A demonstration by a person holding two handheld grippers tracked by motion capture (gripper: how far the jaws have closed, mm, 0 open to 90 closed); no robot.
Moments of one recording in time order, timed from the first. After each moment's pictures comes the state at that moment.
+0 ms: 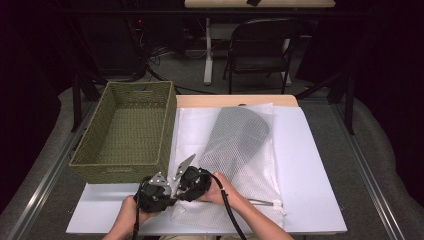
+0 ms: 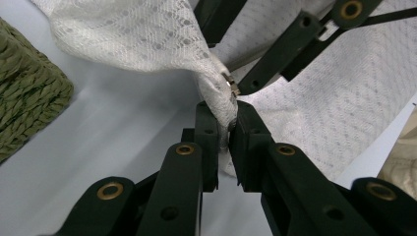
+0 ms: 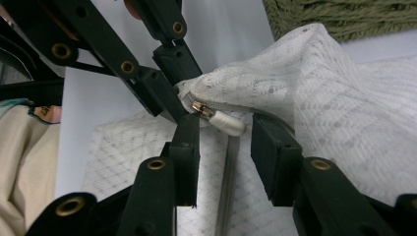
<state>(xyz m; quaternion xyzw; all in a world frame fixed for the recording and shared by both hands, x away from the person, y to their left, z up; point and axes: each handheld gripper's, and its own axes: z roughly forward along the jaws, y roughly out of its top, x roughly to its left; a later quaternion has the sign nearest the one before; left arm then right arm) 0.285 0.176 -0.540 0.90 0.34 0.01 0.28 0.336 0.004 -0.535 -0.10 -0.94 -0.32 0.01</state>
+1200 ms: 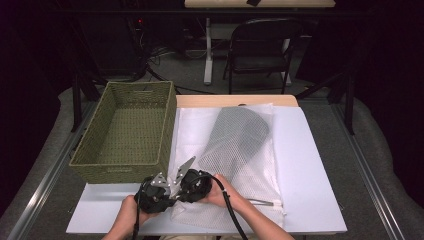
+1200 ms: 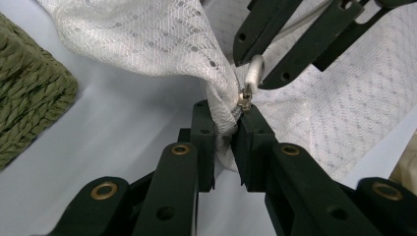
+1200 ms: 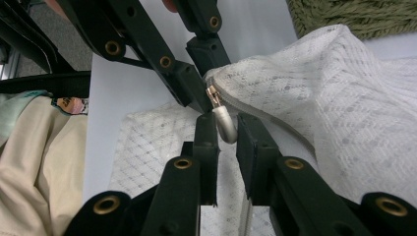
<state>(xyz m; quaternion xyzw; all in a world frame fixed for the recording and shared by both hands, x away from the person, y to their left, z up) 0.285 0.174 -0.541 0.91 0.33 0.03 0.27 0.325 0.001 -0.530 -0.09 -0.94 -0.32 0.03</state>
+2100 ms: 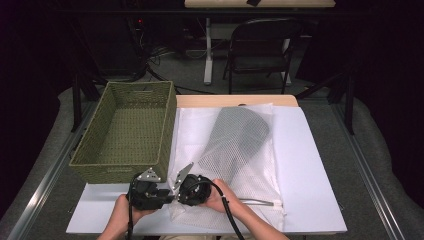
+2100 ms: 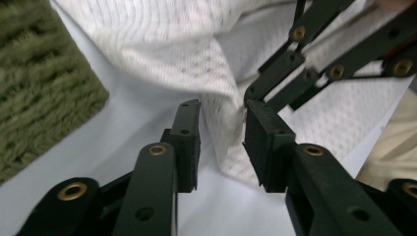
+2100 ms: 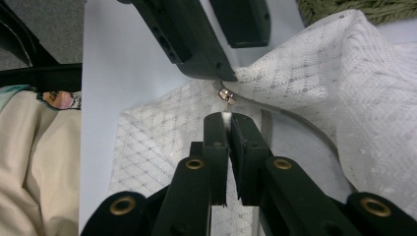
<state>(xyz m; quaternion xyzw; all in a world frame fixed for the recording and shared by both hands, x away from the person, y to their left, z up) 0.284 0.190 -0.522 0.87 0.37 0.02 0.33 0.312 0.004 -0.535 -0.10 -0.95 -0.30 0.00</state>
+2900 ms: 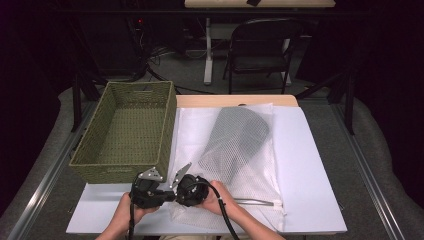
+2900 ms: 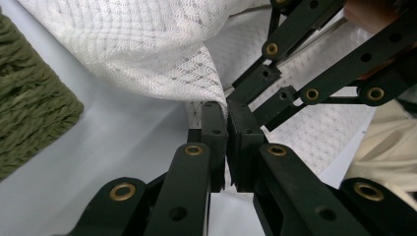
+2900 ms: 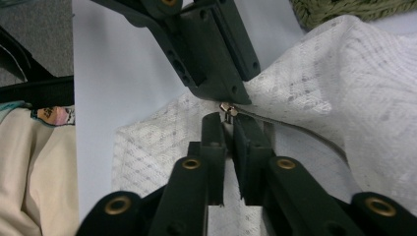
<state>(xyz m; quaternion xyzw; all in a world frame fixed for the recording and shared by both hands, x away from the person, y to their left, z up) 0.288 0.187 -0.528 0.87 0.36 -0.01 0.34 0.311 0.011 -0.538 -0.13 -0.95 -0.30 0.00</state>
